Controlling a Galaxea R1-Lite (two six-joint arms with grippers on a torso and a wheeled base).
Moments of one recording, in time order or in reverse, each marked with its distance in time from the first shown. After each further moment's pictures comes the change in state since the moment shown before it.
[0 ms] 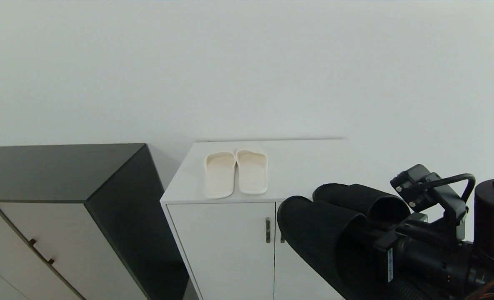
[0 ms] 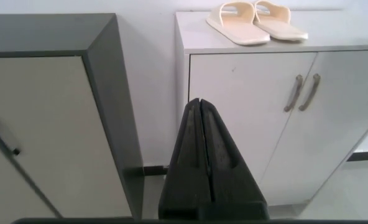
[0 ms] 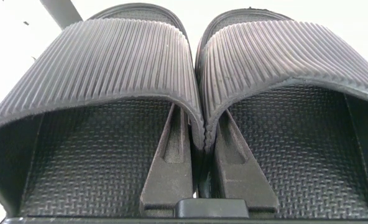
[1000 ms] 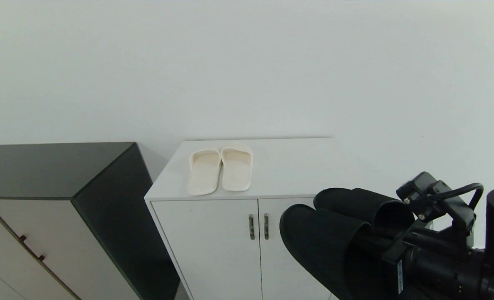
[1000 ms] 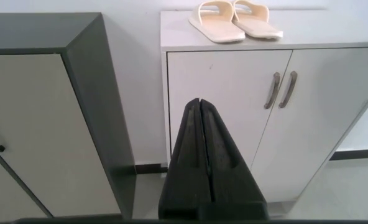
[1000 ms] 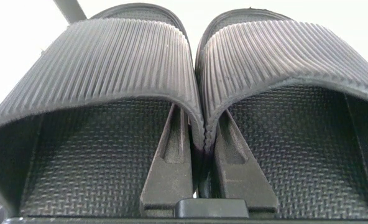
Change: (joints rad) left arm -0.001 0.000 0.000 0.000 0.000 0.000; right arm -0.020 -0.033 0.039 -0.001 0.052 -0.048
